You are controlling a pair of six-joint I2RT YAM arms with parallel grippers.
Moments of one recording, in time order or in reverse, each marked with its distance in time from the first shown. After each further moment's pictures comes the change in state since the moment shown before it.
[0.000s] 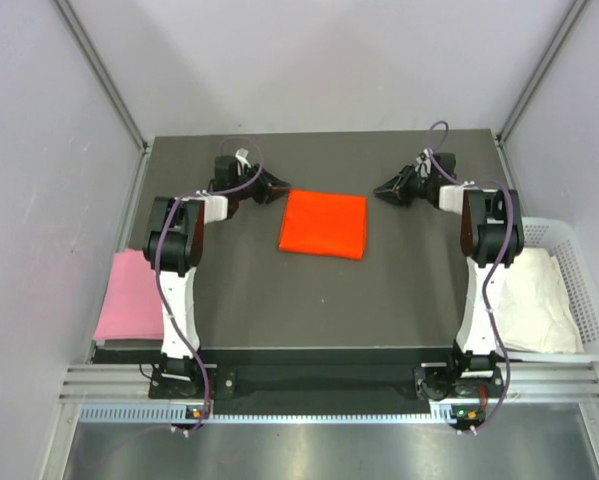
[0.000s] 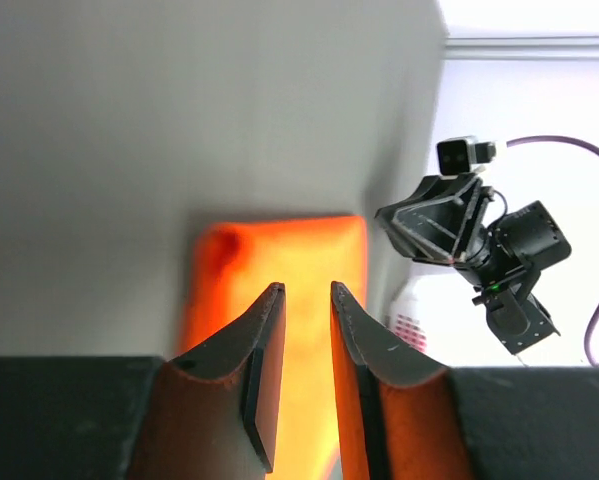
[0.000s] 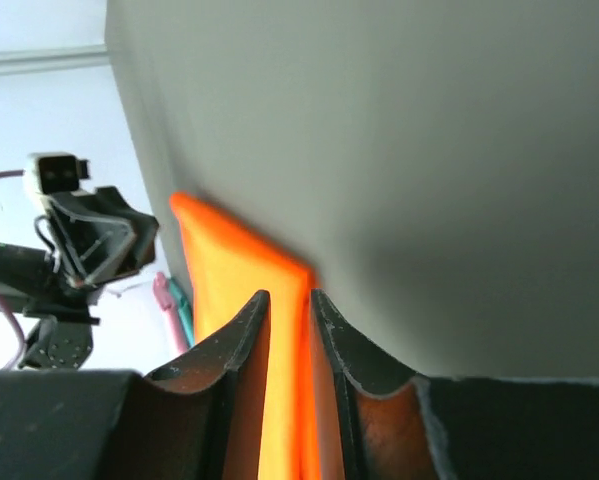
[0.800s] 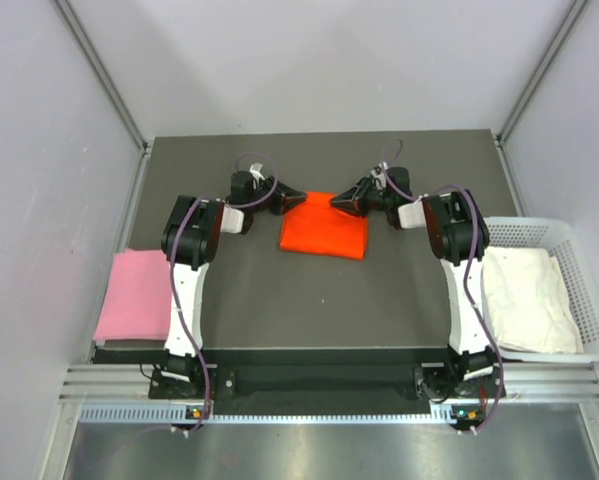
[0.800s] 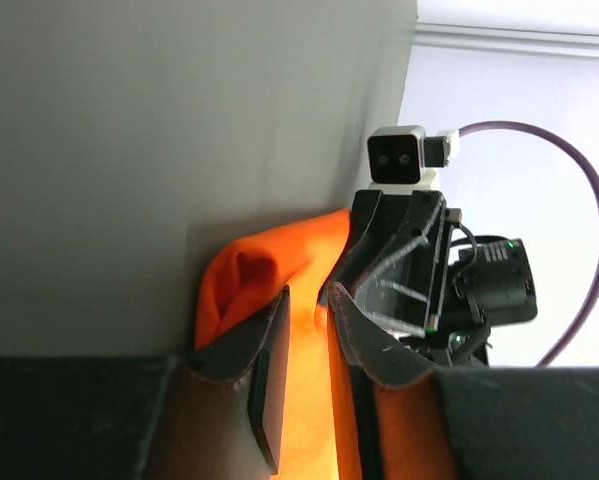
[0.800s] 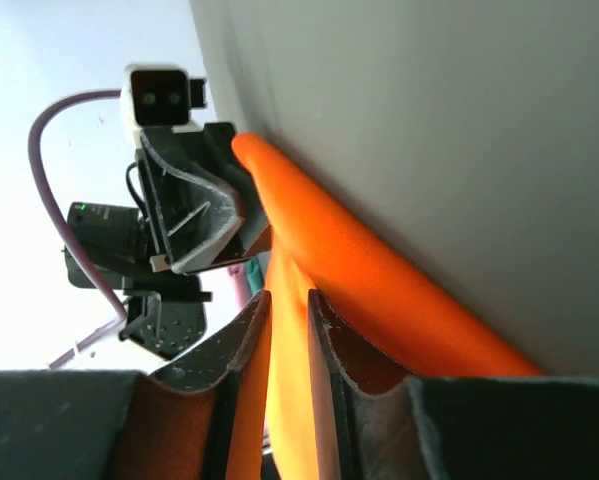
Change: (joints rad) left arm -0.071 0.140 -0.040 0.296 -0.003 -0.225; right arm 0.244 0.110 -0.069 0.440 0.001 0.390
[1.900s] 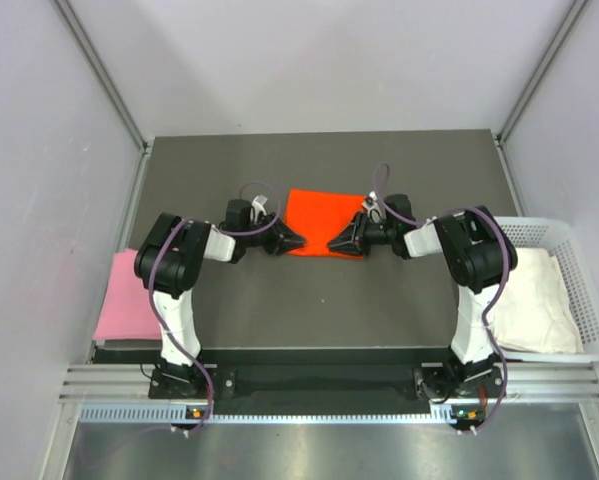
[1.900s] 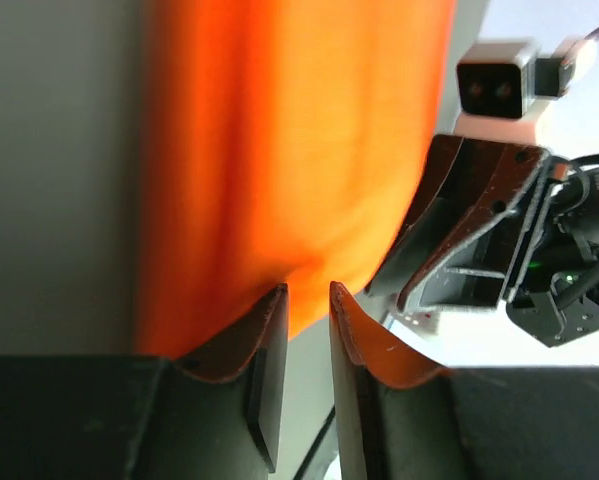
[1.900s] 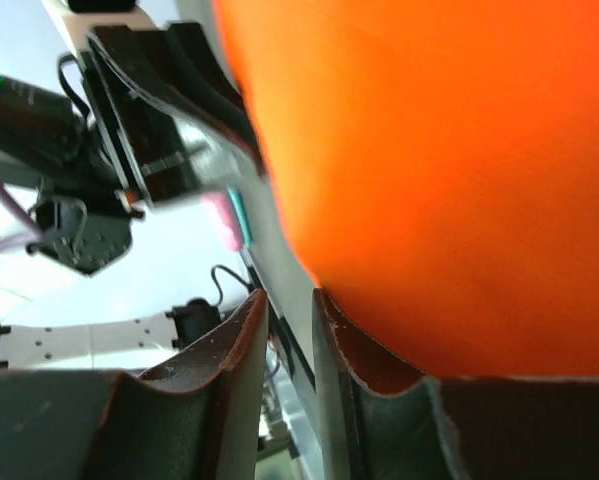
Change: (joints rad) left arm -0.082 -0.388 -0.468 -0.157 0.051 0.214; right arm 0.084 -0.374 -0.451 -0.086 -0.100 -0.191
